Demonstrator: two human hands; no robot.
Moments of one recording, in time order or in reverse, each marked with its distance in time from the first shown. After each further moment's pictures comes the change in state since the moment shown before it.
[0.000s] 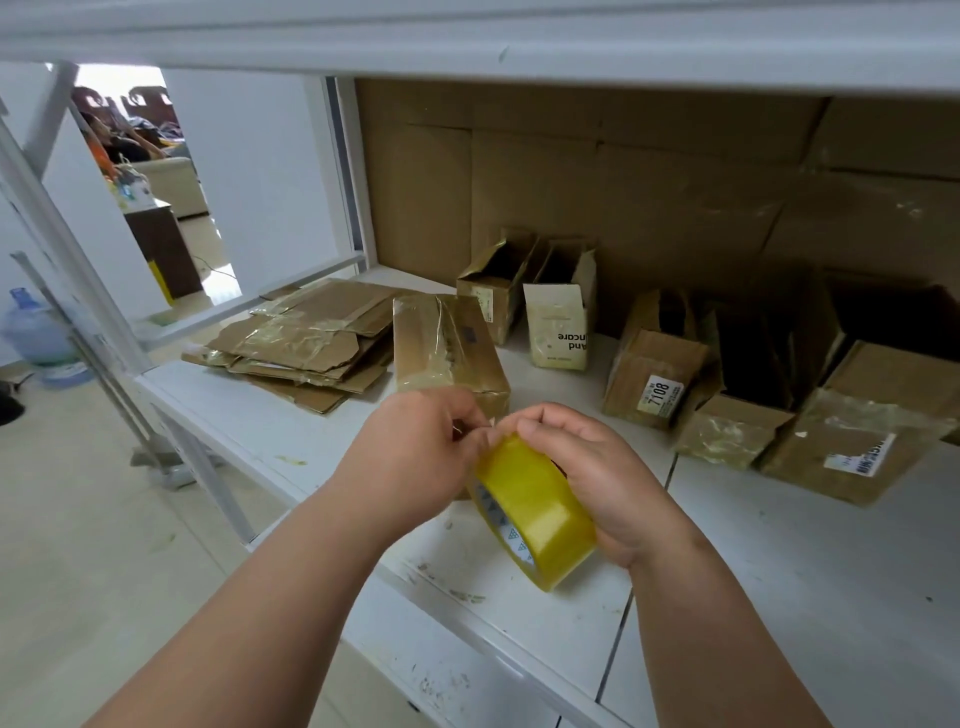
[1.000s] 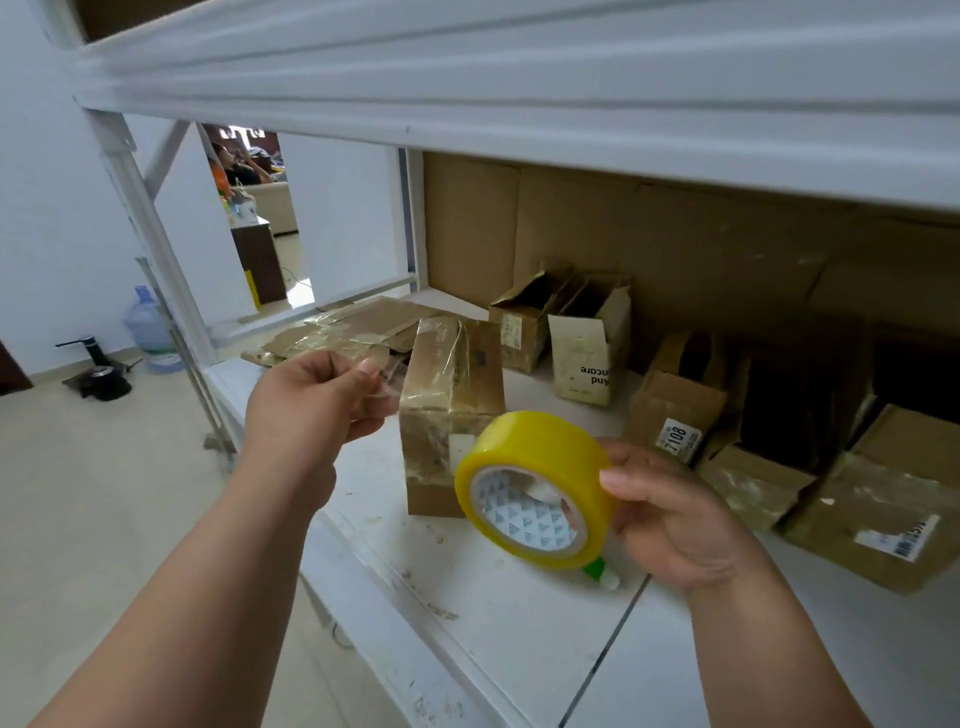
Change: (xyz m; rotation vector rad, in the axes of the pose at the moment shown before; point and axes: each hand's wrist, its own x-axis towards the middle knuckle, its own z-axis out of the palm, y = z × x) left_hand -0.002 -0.007 -0.028 -0.814 0.598 -0.453; right_hand 0.000 0.000 -0.075 0.357 -0.367 -0.072
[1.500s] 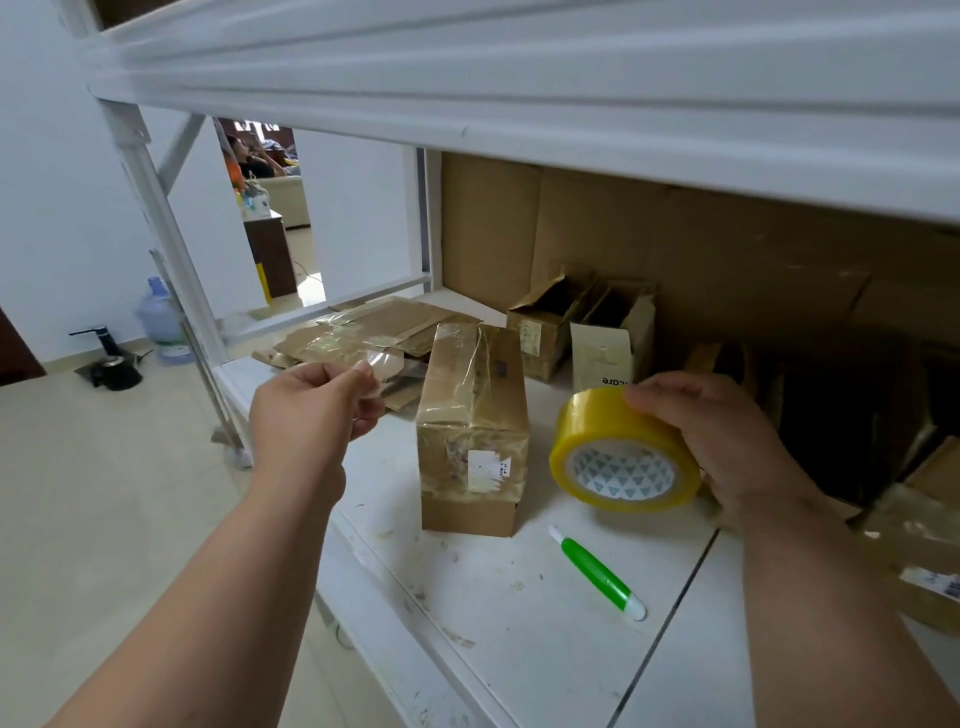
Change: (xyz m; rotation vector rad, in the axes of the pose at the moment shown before) left_hand 0.030 -0.015 -0.003 -0.080 0.182 -0.055; right_hand 0.045 -0.052 -0.010 -0.695 0.515 0.067
